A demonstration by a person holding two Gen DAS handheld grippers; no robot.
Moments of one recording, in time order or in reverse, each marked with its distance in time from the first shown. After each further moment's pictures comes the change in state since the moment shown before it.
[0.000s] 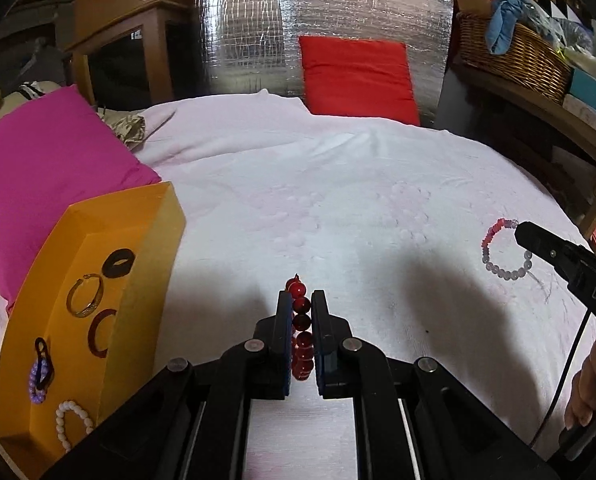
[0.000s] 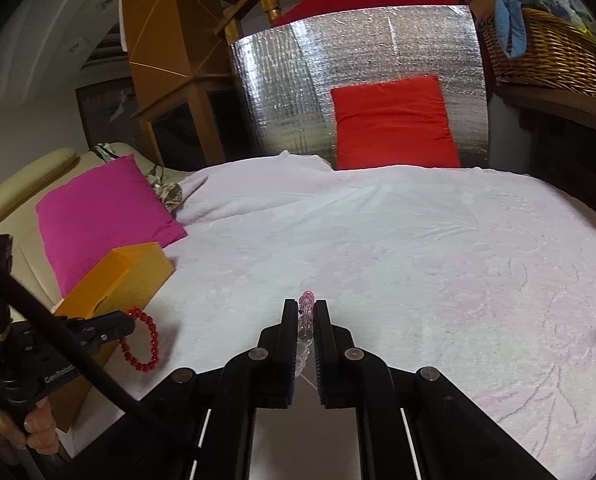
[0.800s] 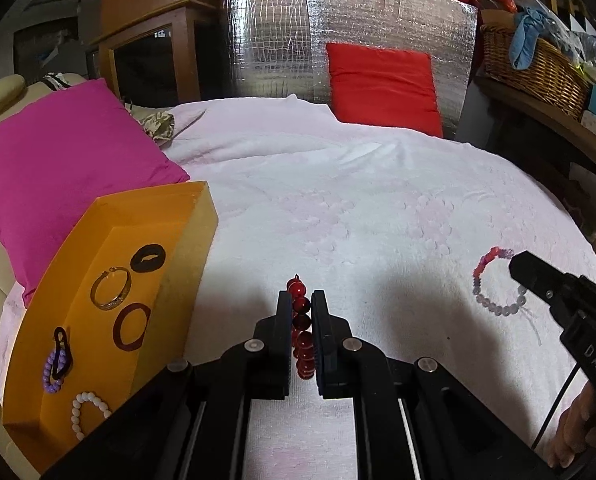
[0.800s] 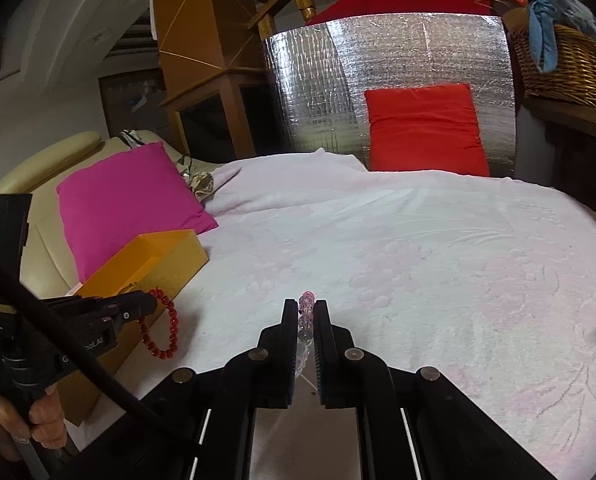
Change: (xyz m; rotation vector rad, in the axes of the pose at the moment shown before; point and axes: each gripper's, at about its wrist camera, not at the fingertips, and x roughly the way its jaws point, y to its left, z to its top) left arm -0.009 0.018 0.000 -0.056 -0.020 0.060; right arm 0.006 0.049 -0.012 -0.061 -0.005 0.058
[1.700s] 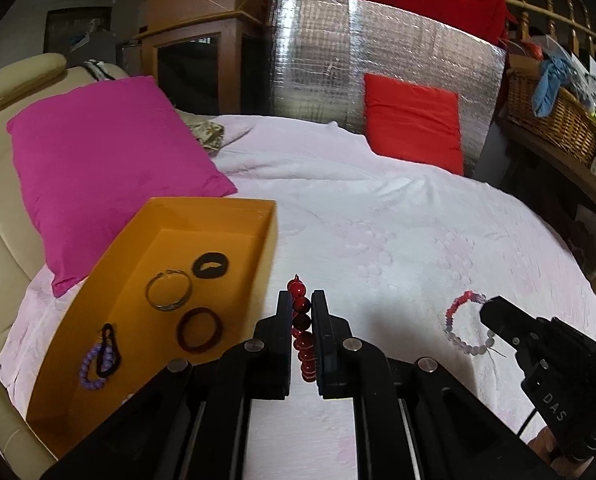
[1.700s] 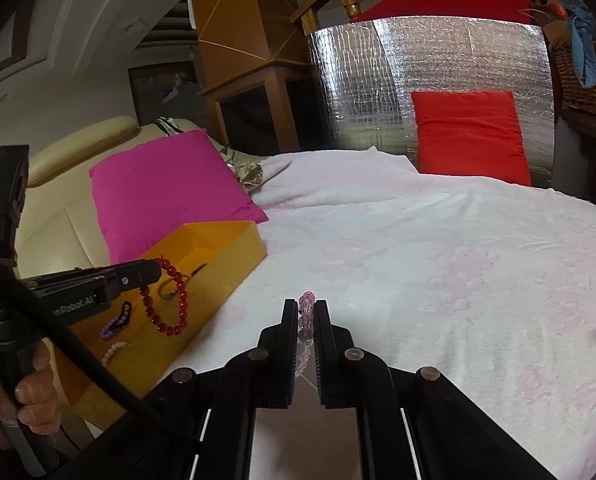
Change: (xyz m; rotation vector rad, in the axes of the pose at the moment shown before) left arm -0.040 0.069 0.001 -0.111 -0.075 0.024; right arm 0.014 0.072 -0.004 -0.051 -0.001 0.093
